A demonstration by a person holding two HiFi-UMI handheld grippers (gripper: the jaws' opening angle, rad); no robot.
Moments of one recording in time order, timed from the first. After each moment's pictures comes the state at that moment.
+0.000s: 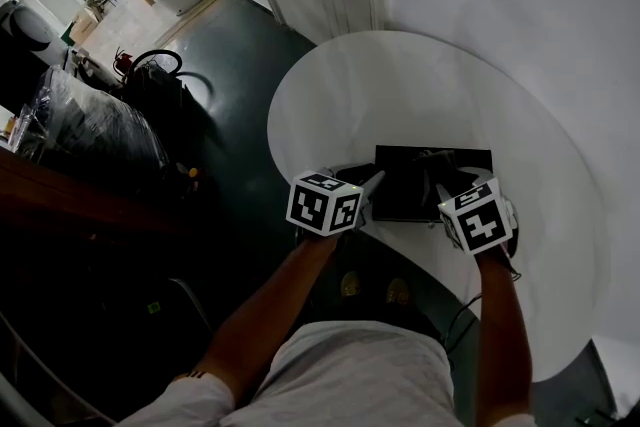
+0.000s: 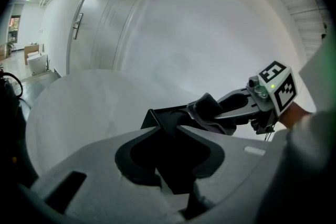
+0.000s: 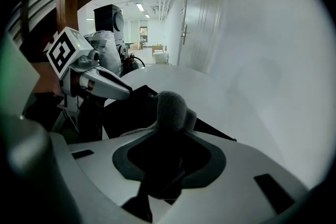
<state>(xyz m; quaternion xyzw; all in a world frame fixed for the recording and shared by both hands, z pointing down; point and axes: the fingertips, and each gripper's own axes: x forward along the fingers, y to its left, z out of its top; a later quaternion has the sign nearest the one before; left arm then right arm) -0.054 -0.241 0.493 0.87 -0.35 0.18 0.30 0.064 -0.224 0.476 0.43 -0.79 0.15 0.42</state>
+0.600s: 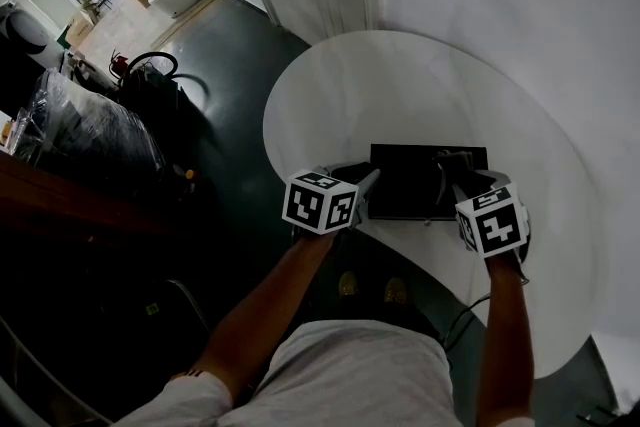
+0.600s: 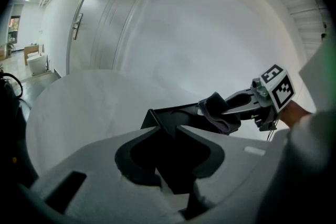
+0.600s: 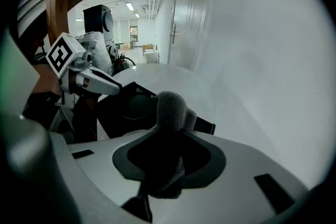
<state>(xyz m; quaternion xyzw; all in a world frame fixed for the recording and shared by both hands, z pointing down) -0.054 -0.240 0.492 0.87 -0.35 0.18 0.29 0.108 -0.215 0.467 0.47 -0.76 0.16 0.42</state>
